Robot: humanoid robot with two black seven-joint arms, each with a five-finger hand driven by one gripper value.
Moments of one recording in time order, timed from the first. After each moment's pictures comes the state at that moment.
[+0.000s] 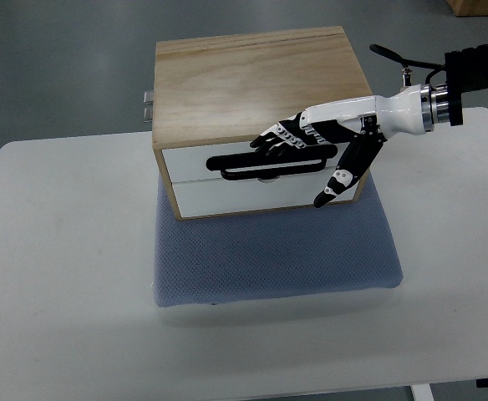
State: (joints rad) left arm 0.02 0.00 0.14 -0.12 0.10 -0.07 -0.04; right arm 1.34 -0.74 0.06 1.34 -0.70 0.61 0.26
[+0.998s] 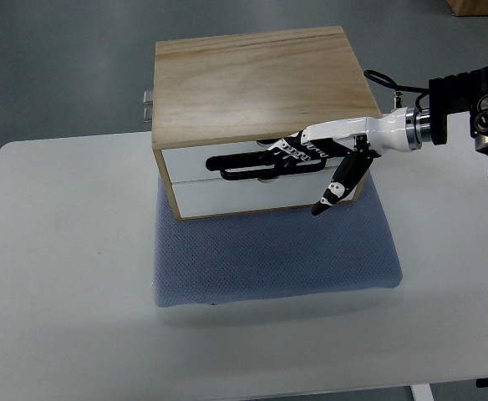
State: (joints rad) left arm 0.02 0.00 0.14 -0.12 0.10 -0.07 -0.04; right arm 1.25 -0.66 0.05 1.23 -0.77 0.56 0.26
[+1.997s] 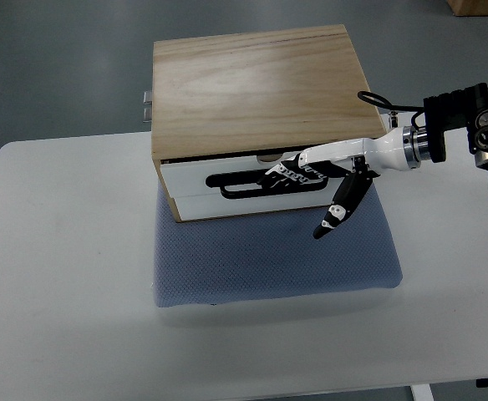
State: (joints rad) left arm 0.02 0.00 0.14 -0.12 0.10 -0.07 -0.04; right arm 1.25 -0.69 0.02 1.33 -0.77 0.57 0.23
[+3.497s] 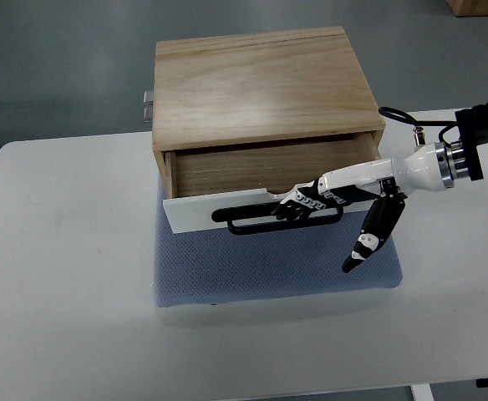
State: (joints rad) left arm 0.02 0.00 0.14 -0.12 0.10 -0.07 -0.04; right arm 1.25 -0.87 0.02 1.57 -0.76 0.61 0.23
